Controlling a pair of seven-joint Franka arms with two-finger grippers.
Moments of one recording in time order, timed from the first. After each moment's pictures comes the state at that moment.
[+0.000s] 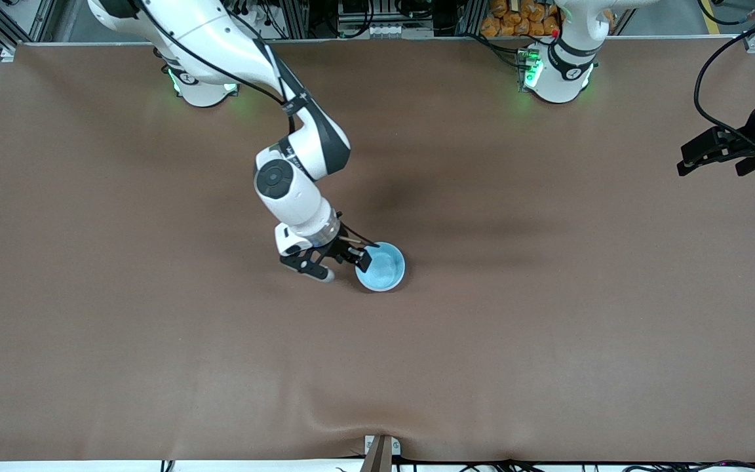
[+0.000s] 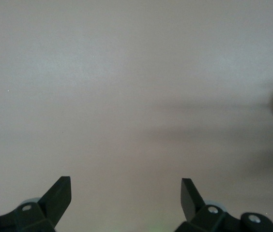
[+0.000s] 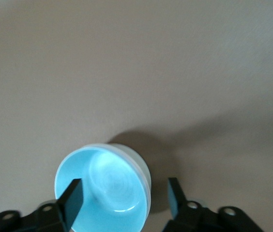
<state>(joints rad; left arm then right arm) 0.03 -0.03 -0.04 -1.61 -0.03 1.57 -0.02 0.65 0.59 -0.05 -1.70 0.33 2.57 0.84</state>
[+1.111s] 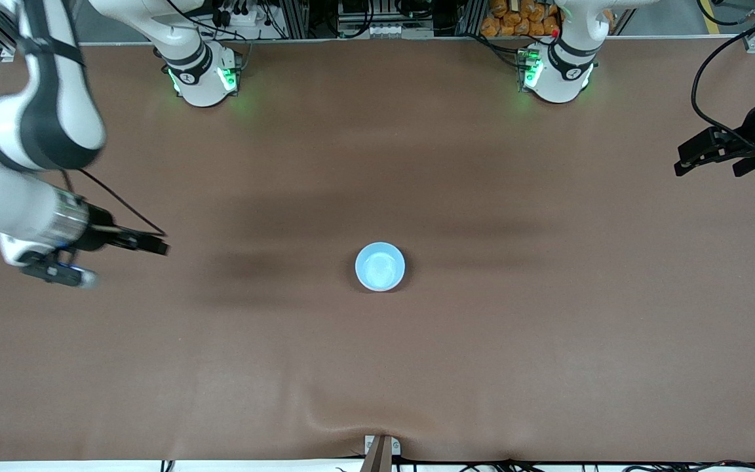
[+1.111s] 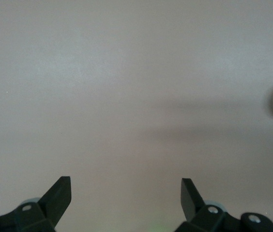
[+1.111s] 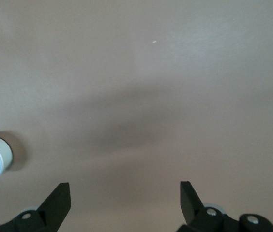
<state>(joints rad) 0.03 -0.03 -0.05 -1.61 -0.03 1.57 -0.02 0.10 0.19 -0.09 -1.70 0.18 1.81 0.17</state>
